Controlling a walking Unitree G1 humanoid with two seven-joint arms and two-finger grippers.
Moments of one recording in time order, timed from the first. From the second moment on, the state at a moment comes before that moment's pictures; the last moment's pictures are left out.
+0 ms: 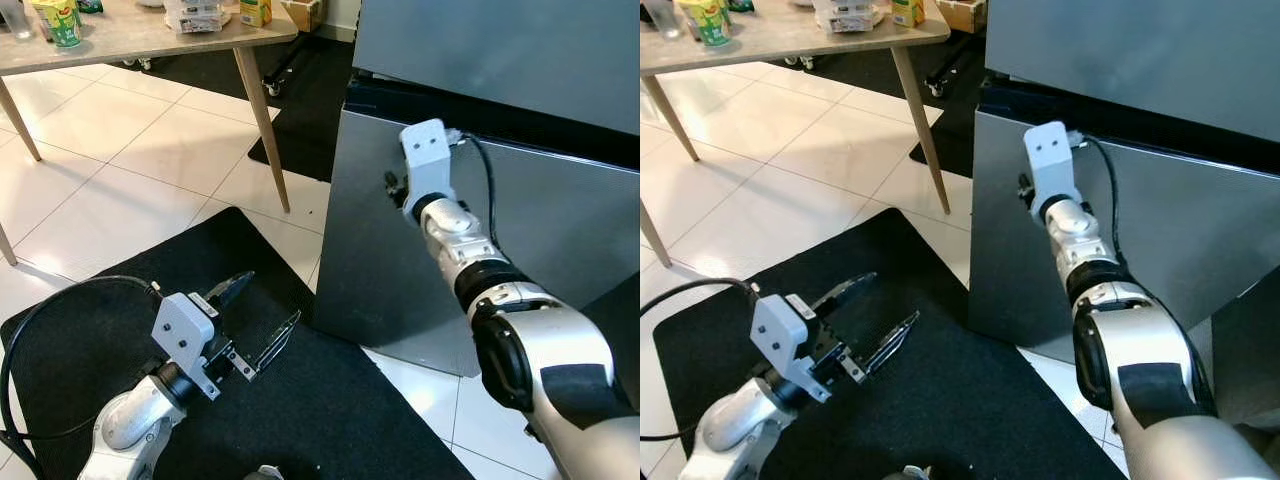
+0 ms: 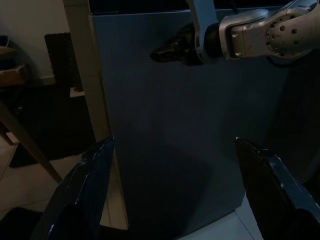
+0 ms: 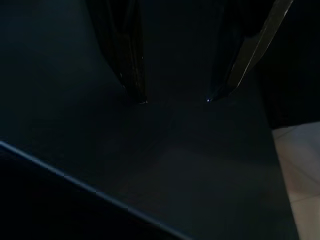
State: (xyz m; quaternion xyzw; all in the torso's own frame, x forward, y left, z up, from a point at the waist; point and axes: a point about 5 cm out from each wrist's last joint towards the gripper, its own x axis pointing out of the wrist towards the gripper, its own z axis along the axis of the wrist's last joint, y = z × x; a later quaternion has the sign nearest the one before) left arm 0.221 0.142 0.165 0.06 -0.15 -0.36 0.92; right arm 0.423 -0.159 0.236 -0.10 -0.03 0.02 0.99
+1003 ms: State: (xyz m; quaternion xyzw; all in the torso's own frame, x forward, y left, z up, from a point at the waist) left arm 0.259 0.132 0.154 0.06 -0.12 -0.36 0.92; right arm 0.375 -0.175 0.110 -0.03 0.08 0.14 0.99
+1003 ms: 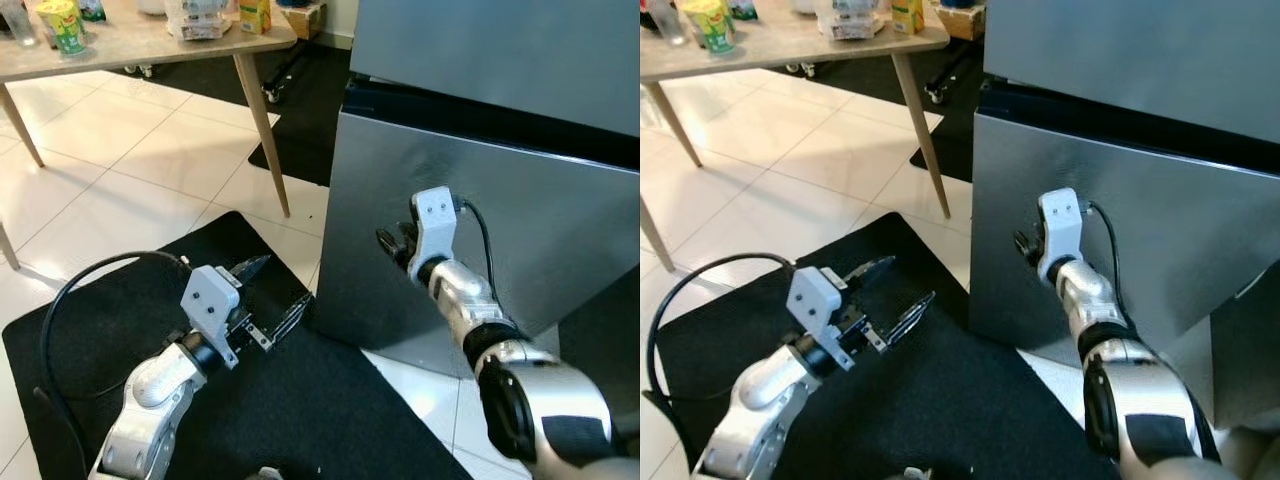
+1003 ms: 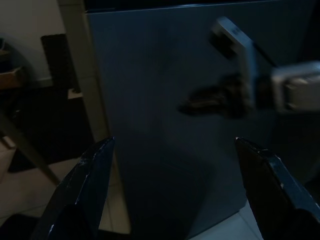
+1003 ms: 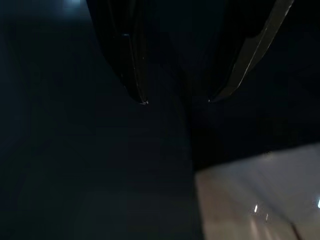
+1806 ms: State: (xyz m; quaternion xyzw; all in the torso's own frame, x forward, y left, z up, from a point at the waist) left arm 0.263 0.134 0.140 0.06 -0.11 -0.36 0.92; right arm 0.345 -0.184 0.063 -0.04 0.15 0.14 0.98
